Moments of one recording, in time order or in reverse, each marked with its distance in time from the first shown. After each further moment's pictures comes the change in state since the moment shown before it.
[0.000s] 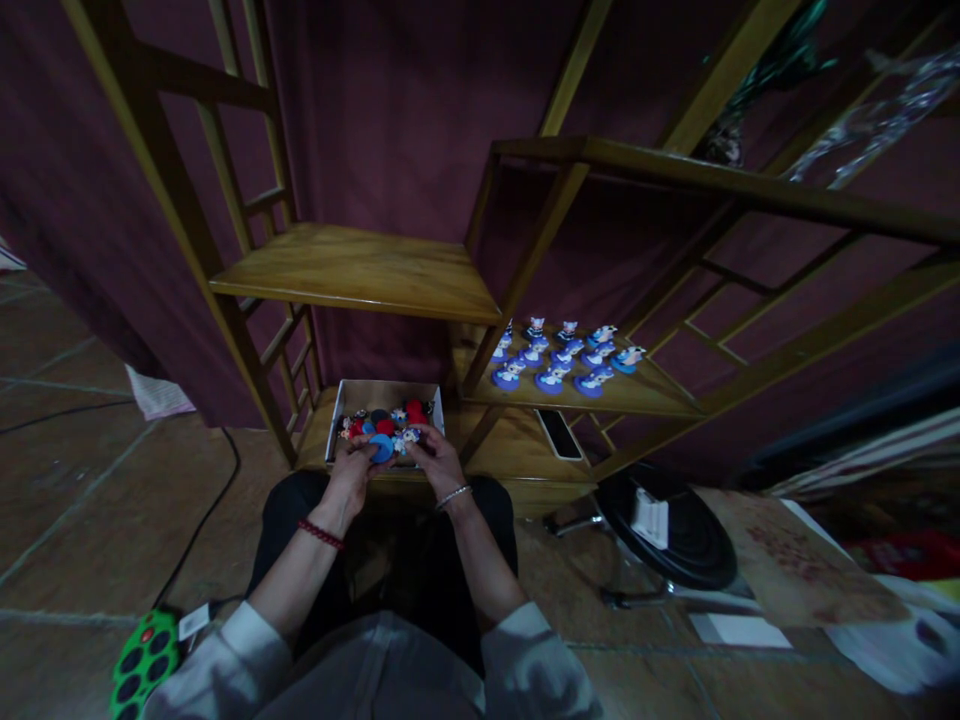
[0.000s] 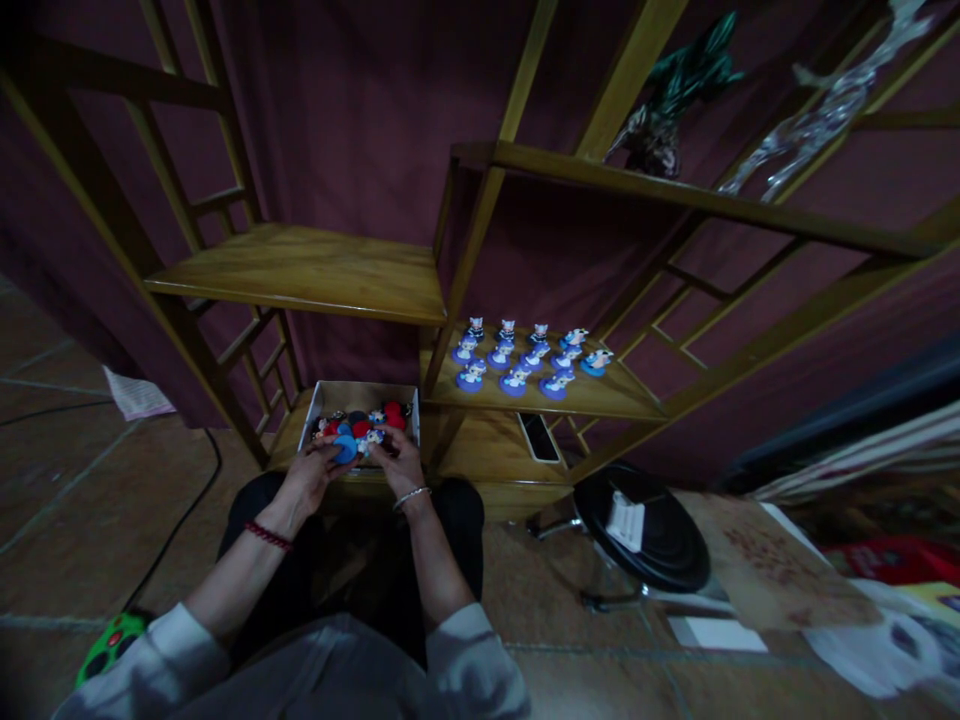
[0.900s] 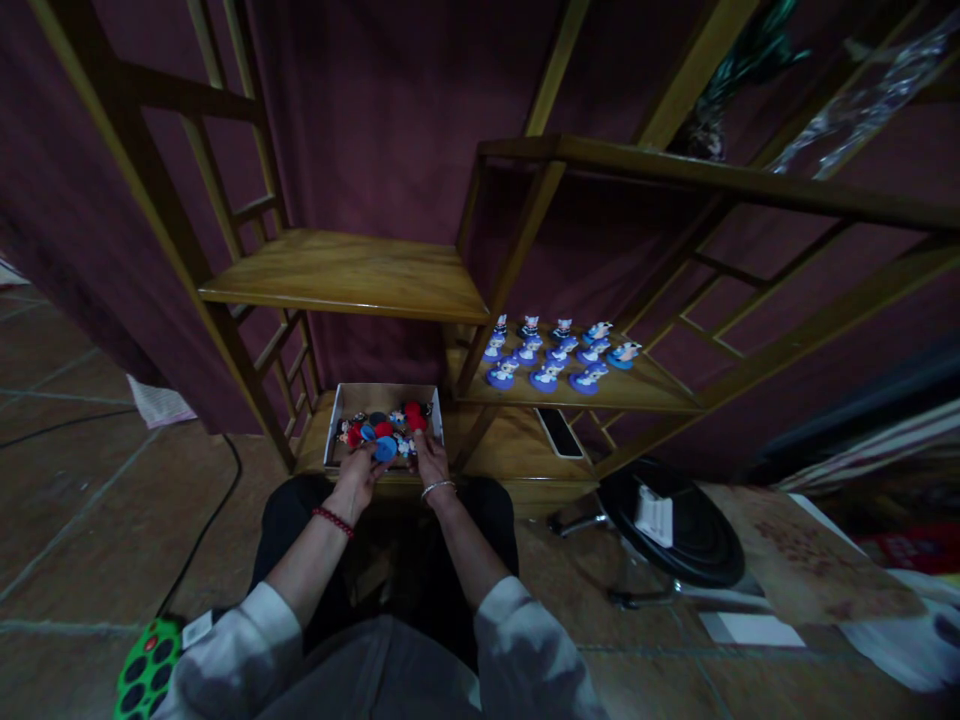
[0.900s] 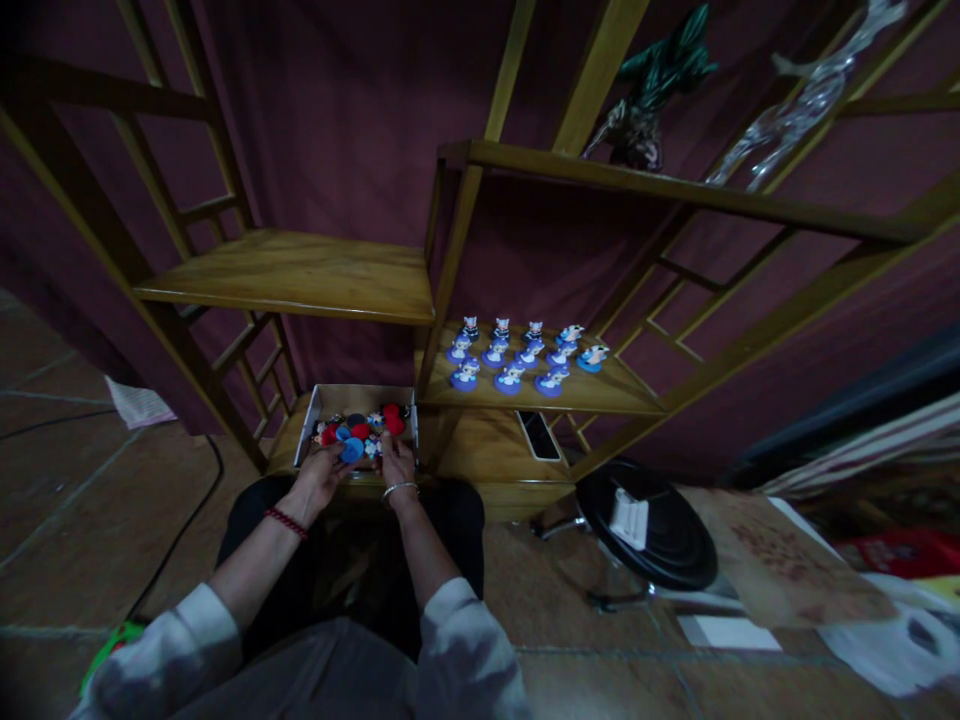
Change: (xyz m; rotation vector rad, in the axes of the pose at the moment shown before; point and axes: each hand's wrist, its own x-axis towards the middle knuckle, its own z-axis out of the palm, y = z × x) left_hand 0.034 -0.026 0.004 0.013 0.096 -0.056; right_hand 0.016 0.041 0.005 -0.032 0.268 0.305
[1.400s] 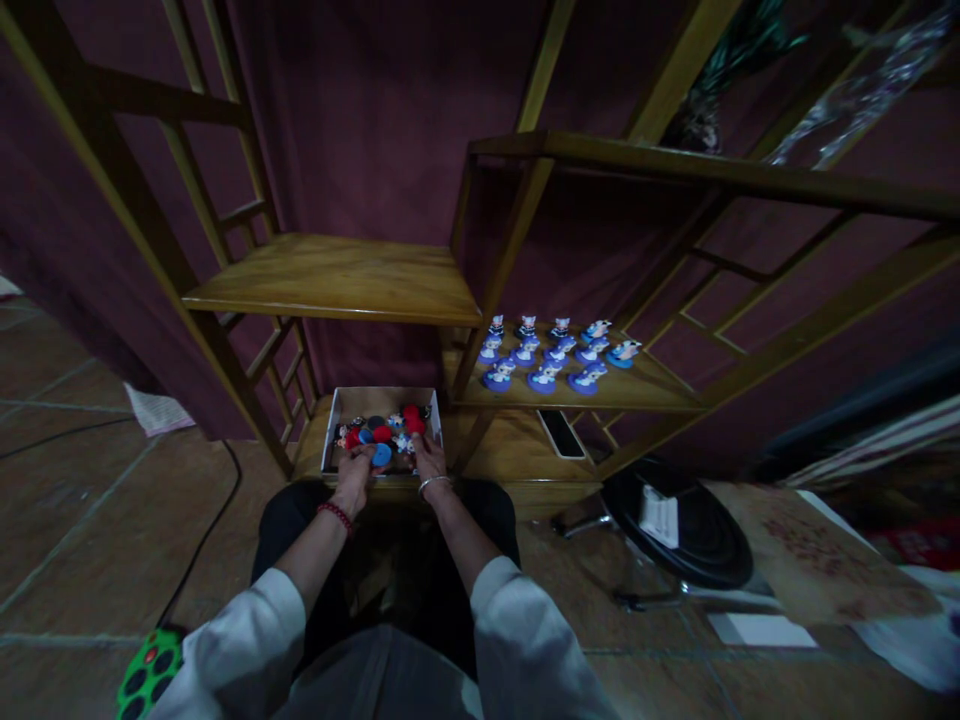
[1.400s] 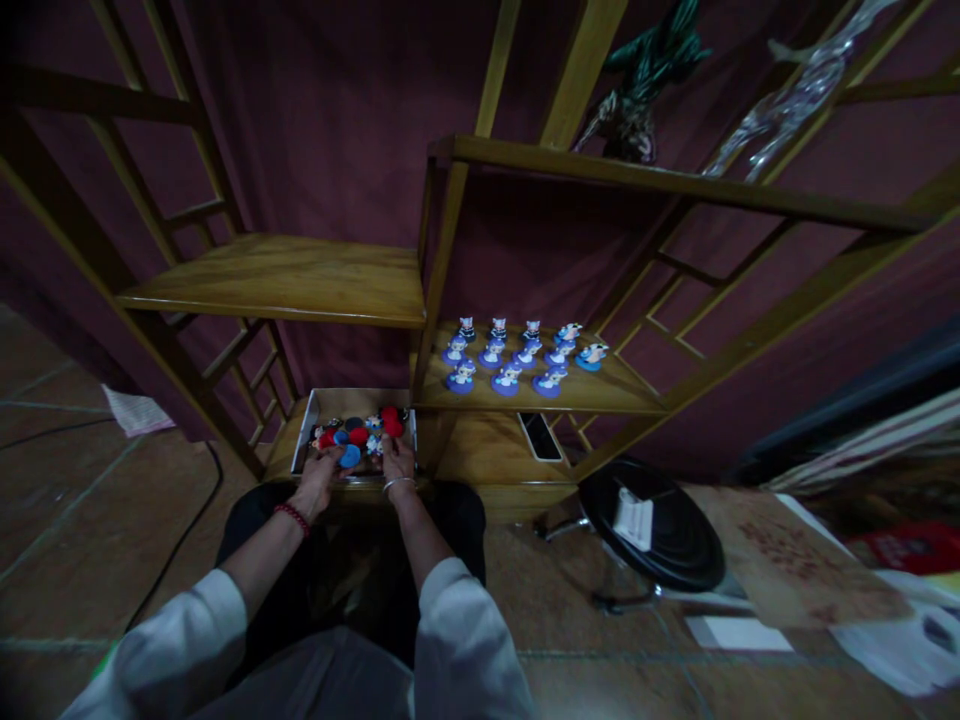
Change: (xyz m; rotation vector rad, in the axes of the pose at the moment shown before) left_hand 0.029 -0.017 -0.006 0.277 0.135 0.172; right_hand 0.030 0.019 0.003 0.042 0.049 0.002
